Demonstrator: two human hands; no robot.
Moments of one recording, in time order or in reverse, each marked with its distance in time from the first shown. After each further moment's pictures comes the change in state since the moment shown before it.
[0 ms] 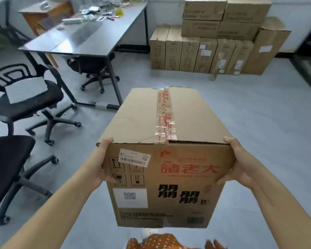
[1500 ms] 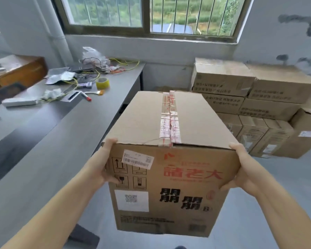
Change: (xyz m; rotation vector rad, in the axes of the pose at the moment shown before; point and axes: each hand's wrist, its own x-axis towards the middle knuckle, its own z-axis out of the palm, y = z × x) left_hand 0.705 0.720 0.299 -0.083 -0.076 0.139; right_hand 0.693 -0.724 0.241 0.047 0.088 -0.172
